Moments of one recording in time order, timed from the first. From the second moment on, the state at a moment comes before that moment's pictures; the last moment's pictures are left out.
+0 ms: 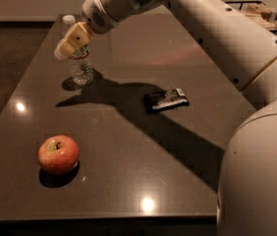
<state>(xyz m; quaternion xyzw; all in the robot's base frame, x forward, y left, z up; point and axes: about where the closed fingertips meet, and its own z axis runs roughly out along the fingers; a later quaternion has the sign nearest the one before) 0.671 0.148 0.969 -0.57 0.68 0.25 0.39</state>
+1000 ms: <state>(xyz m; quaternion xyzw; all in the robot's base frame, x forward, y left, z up) 0.669 0.142 0.968 -0.57 0.69 0.26 0.36</state>
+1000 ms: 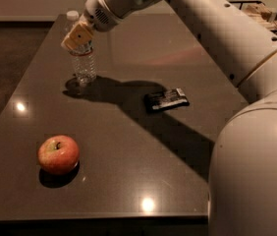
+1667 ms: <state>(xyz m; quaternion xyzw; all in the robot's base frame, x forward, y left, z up) 0.647 0.091 1.001 -0.60 0.71 0.21 0.32</state>
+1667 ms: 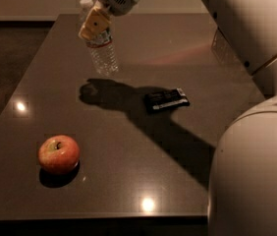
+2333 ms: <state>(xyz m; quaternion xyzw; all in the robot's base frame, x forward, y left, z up) 0.621 0.060 0.988 -0.67 0.71 0.09 0.22</state>
